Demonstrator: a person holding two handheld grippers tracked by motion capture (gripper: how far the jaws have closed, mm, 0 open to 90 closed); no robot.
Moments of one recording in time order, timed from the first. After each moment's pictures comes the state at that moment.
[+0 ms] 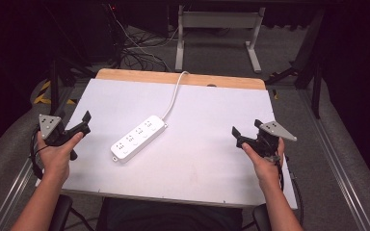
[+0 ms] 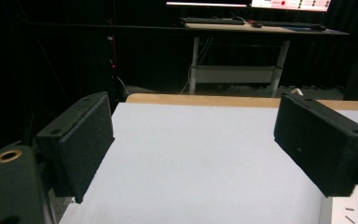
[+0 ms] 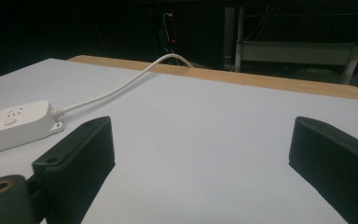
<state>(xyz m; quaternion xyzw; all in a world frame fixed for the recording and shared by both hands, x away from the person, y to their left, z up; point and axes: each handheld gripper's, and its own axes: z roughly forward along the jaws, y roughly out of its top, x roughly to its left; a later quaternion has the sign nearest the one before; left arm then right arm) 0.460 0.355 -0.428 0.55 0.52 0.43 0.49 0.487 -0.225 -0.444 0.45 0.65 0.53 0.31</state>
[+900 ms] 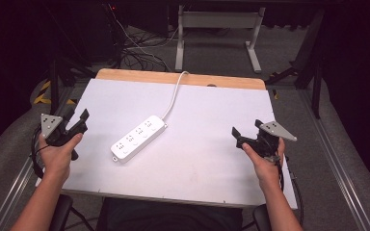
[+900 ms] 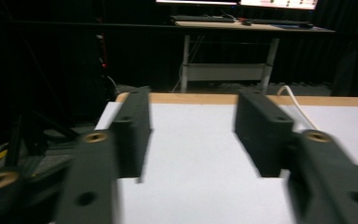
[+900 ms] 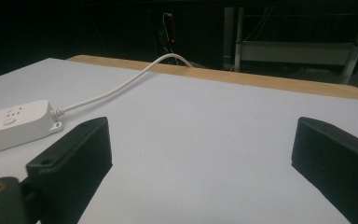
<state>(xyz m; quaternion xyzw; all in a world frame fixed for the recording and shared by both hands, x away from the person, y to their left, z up) 0.461 0.353 -0.427 0.56 0.51 0.41 0.50 0.486 -0.225 -0.444 0.45 0.65 0.53 0.31</state>
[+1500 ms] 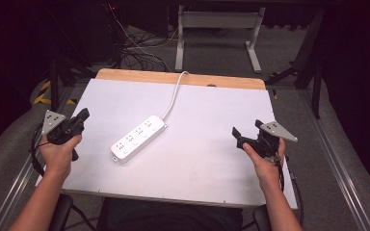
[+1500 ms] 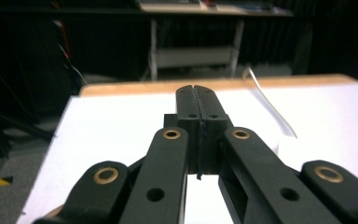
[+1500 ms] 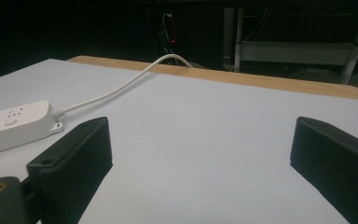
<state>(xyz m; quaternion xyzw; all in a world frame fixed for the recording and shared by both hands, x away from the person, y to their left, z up) 0.463 0.348 -0.416 0.62 0.48 0.36 0.50 0.485 -0.226 -0.444 0.45 0.65 0.53 0.31</state>
